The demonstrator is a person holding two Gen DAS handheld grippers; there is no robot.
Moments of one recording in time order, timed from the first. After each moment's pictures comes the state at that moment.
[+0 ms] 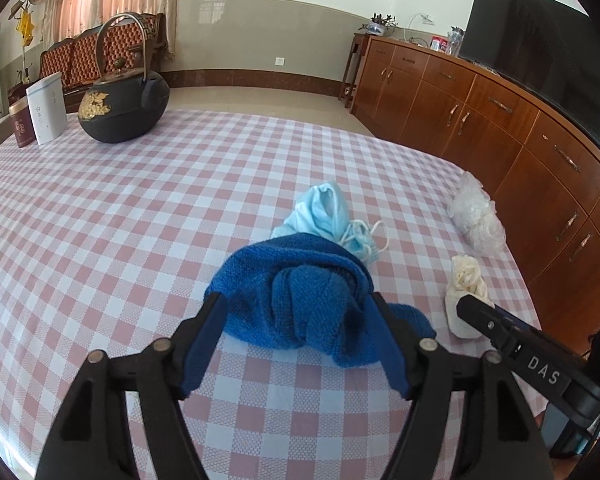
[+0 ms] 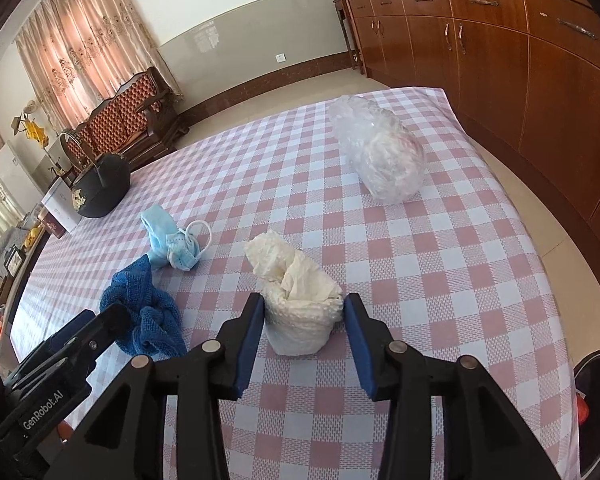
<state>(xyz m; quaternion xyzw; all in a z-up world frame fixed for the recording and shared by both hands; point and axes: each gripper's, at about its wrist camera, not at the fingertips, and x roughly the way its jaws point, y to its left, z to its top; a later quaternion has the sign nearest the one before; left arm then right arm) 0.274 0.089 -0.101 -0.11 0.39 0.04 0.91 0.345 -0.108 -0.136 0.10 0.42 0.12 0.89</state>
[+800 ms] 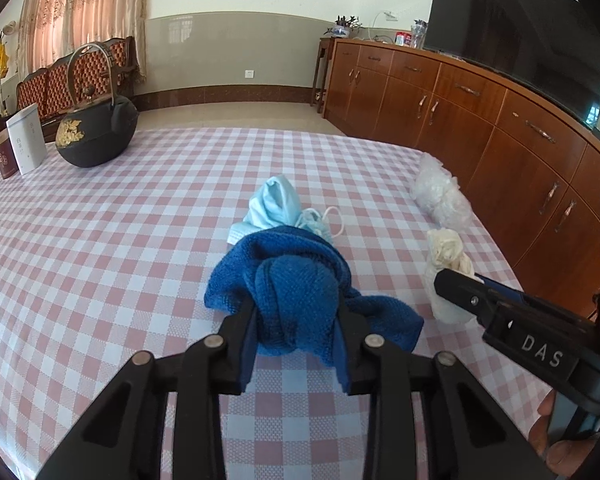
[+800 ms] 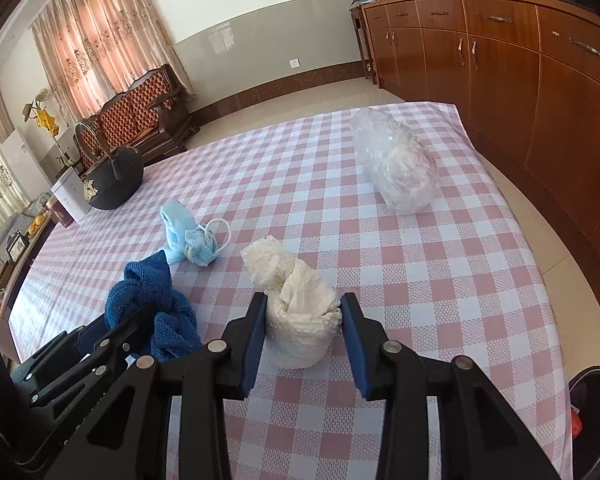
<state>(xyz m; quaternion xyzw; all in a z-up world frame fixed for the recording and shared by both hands) 0.249 0.065 -0.094 -0.07 0.36 -0.01 0.93 0.334 -0.101 -0.124 0.07 0.40 0.14 0.90</state>
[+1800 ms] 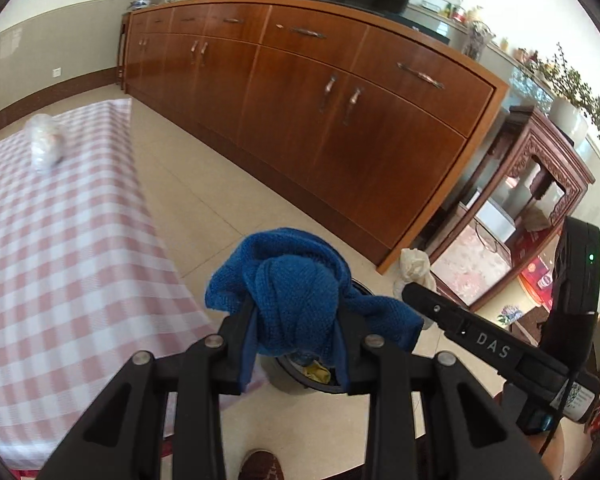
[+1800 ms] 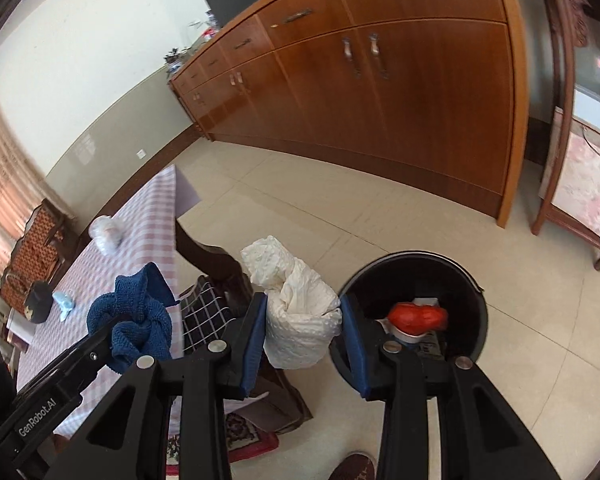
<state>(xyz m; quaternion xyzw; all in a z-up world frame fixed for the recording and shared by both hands) 0.161 -0.240 -0.090 -0.01 0.41 -0.32 0.86 0.107 -0.432 -0.129 0.25 0.35 -0.13 0.89</state>
